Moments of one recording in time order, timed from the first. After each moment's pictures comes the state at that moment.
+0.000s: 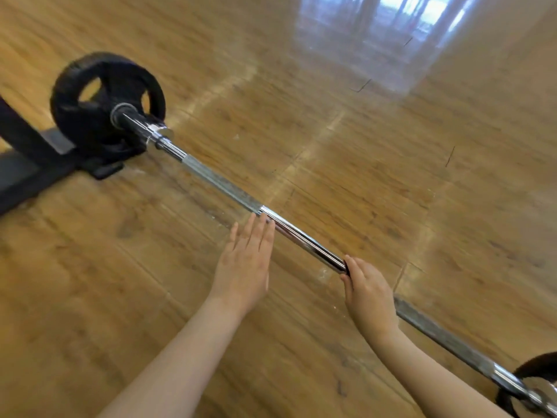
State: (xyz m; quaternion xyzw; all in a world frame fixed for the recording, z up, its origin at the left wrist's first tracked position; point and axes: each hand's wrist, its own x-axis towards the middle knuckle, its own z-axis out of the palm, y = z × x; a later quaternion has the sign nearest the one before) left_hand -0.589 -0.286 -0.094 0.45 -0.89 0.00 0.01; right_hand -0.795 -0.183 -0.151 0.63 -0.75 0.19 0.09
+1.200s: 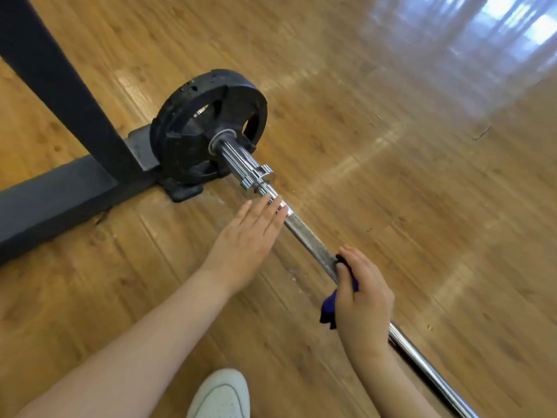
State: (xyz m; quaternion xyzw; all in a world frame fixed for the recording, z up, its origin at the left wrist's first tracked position) left_hand -0.458 -0.500 -0.108 0.43 -0.90 0.04 -0.01; right_hand -0.622 -0.410 -0.106 0.54 -0.74 0.39 -0.08
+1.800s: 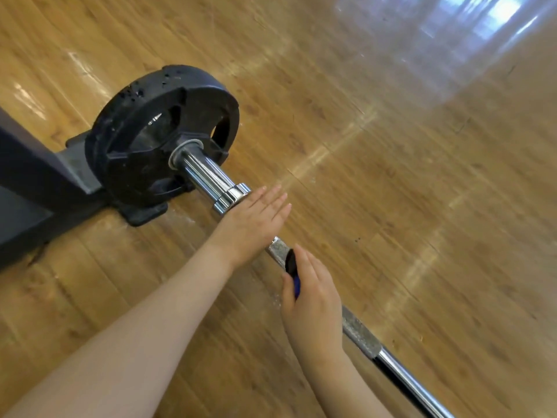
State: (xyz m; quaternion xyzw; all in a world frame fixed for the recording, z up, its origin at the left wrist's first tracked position) left_hand -0.492 -0.598 -0.142 0.29 -0.95 0.09 -0.01; right_hand -0.588 -0.469 -0.133 0.60 -0.75 0.27 -0.07
